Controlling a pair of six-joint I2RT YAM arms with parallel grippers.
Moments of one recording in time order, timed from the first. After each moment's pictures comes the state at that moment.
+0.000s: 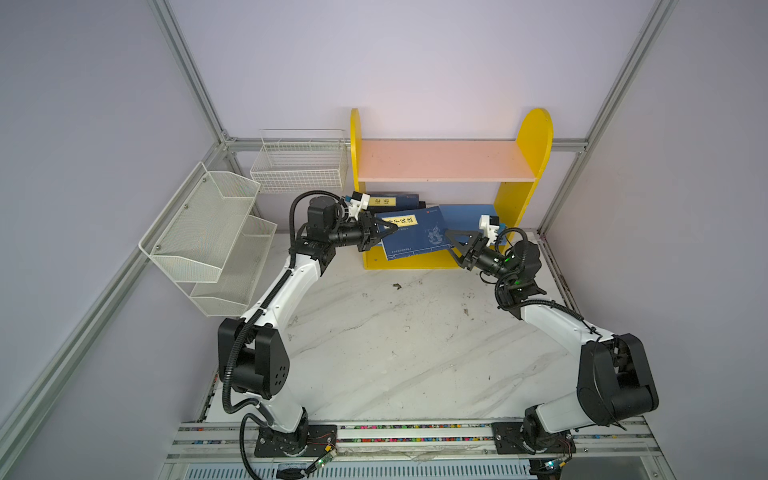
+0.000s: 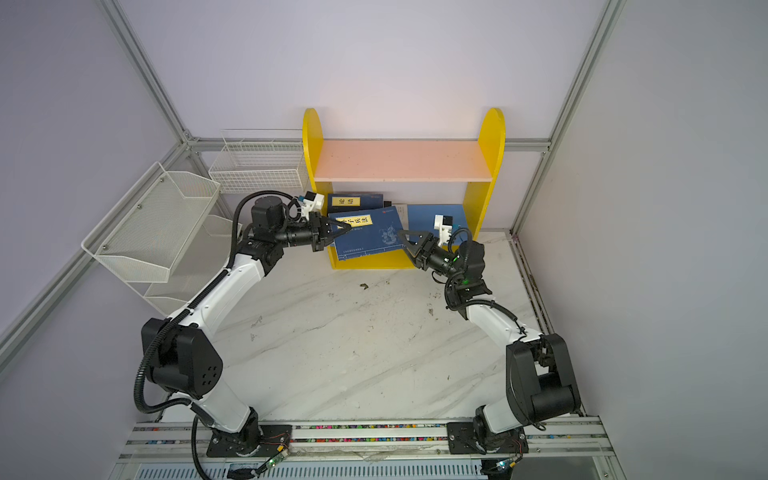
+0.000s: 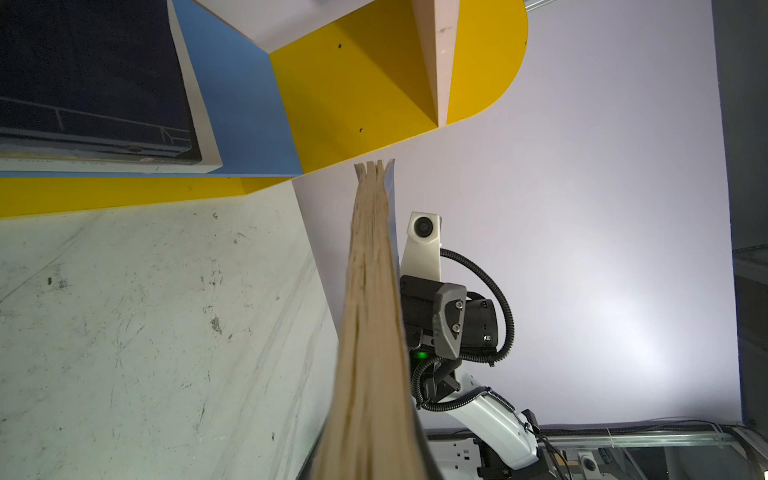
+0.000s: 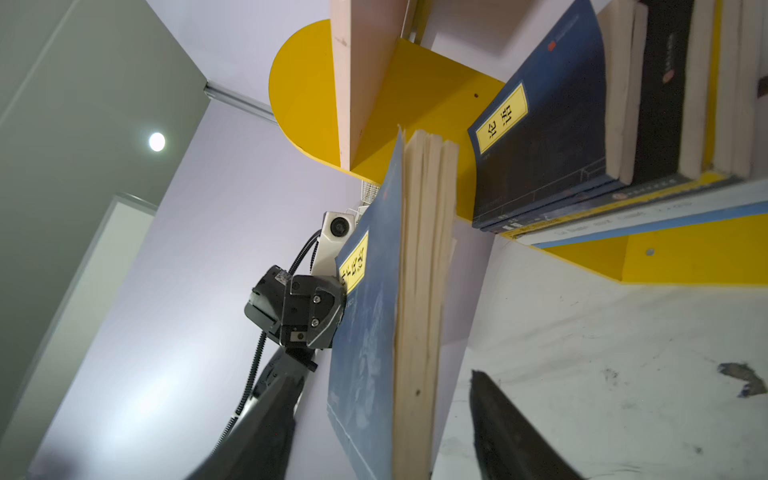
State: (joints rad) left arm -0.23 1.69 1.55 -0.08 0.99 -1.03; right arm 0.25 1.49 0.95 0.75 -0.75 1.35
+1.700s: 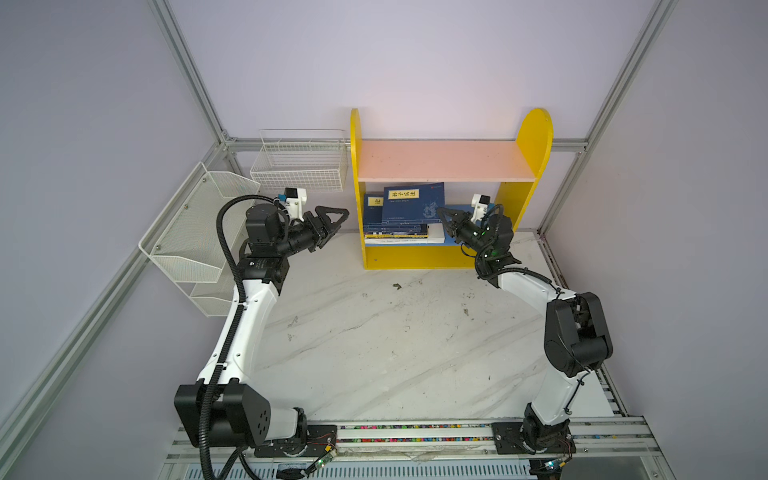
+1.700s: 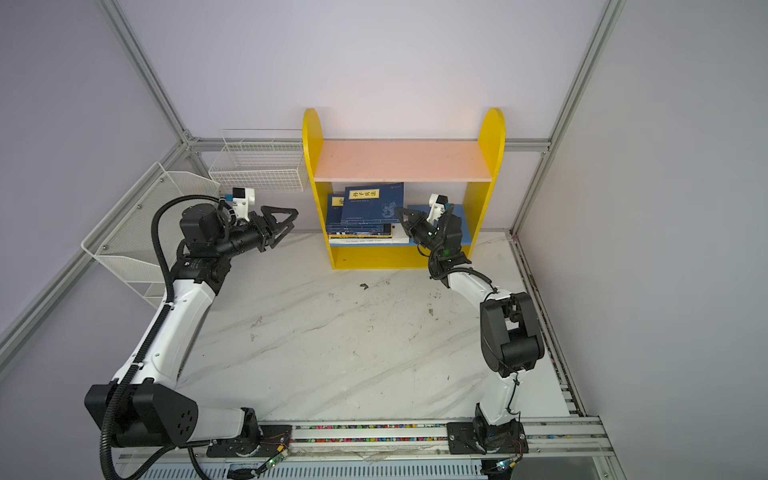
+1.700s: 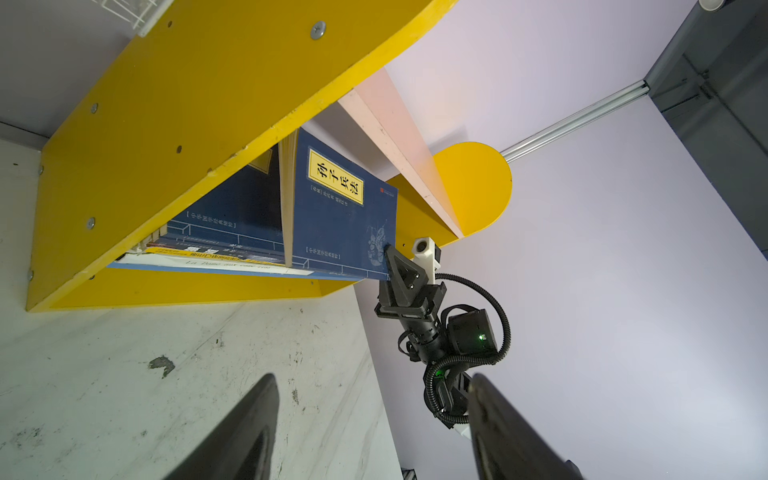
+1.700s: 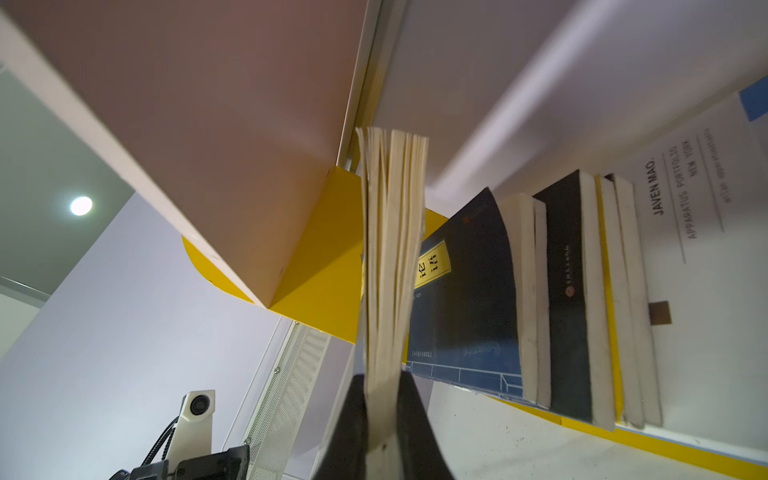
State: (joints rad) left arm 0.02 1.37 1.40 -0.17 0.80 -0.92; right arm 0.30 1.83 1.34 0.63 -0.47 1.21
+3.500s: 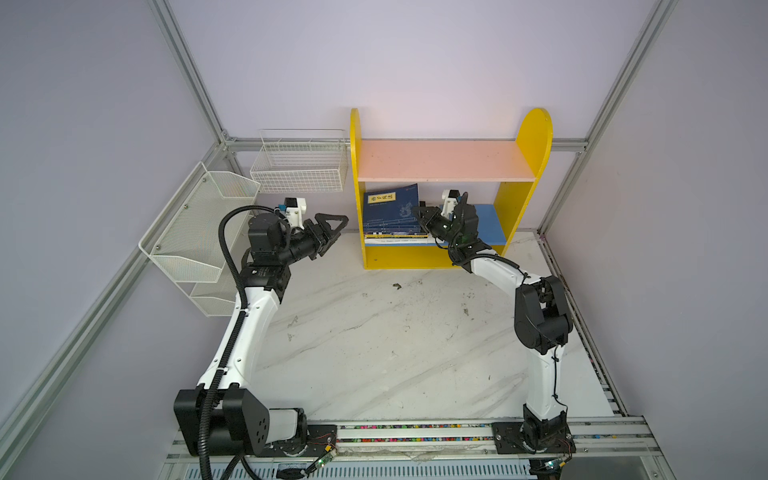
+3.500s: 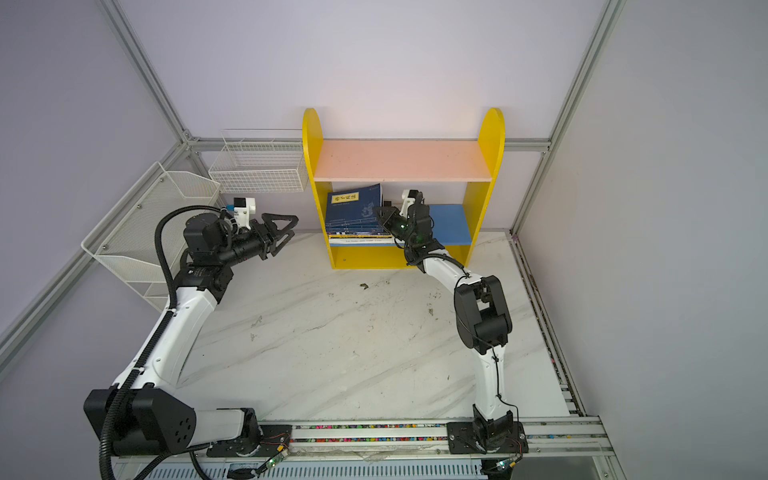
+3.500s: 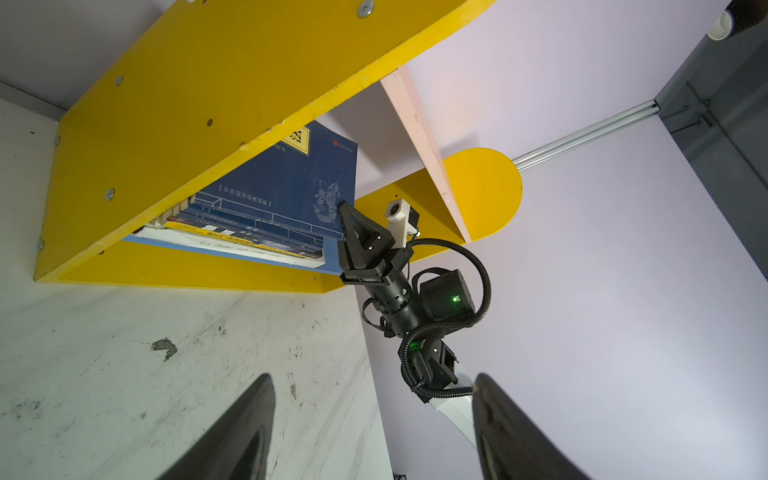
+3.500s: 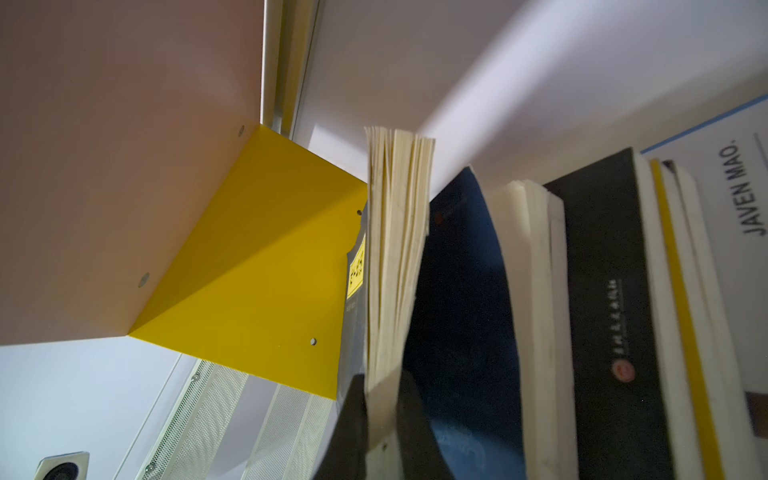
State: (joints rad) left arm 0.02 1.33 1.29 -0.12 0.77 -0.97; right arm 0.40 2.09 1.68 0.40 -0.38 1.03
